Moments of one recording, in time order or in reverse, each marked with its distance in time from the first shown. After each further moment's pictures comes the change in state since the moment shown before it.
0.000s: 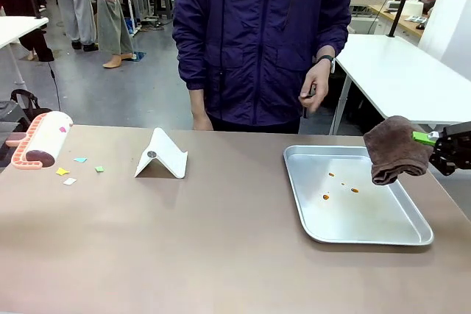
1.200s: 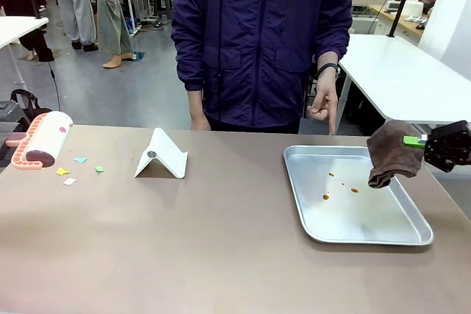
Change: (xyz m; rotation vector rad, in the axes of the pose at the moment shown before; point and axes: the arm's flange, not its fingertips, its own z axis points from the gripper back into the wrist) left arm 0.000 0.000 0.000 0.000 0.000 0.000; right arm 0.019 0.009 -0.007 -0.305 -0.087 0.144
